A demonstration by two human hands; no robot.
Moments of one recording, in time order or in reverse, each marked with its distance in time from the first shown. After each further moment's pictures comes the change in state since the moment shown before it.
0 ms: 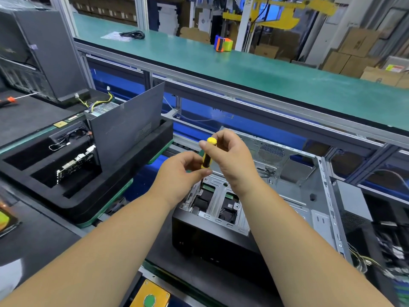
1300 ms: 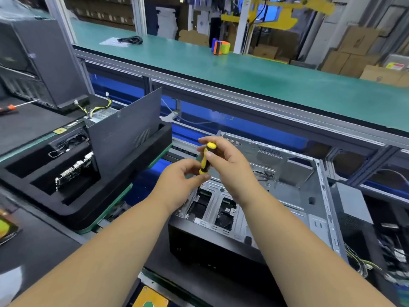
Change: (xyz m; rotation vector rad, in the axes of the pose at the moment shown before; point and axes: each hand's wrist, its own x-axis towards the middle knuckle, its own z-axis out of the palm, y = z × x) left_hand 0.006 0.003 0.008 -0.017 -0.068 -0.018; right_hand -0.009 -0.009 -0.010 0.001 -0.104 0.046
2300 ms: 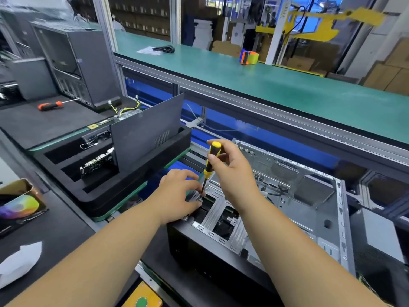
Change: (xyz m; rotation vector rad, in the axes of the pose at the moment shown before) left_hand -0.019 -0.006 -0.006 0.841 -0.100 0.023; right_hand 0.010 0.007 -0.007 -0.113 -0.005 -0.081
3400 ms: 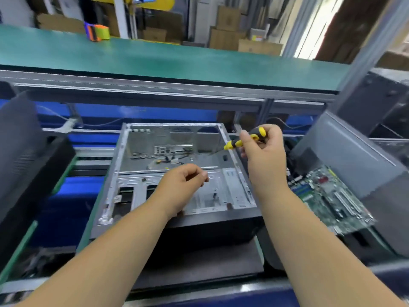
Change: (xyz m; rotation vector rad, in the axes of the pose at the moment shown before) left_hand 0.009 0.133 0.059 -0.810 -0.360 0.267; right_hand -0.152 -0.028 -0.126 -0.145 0.973 0.007
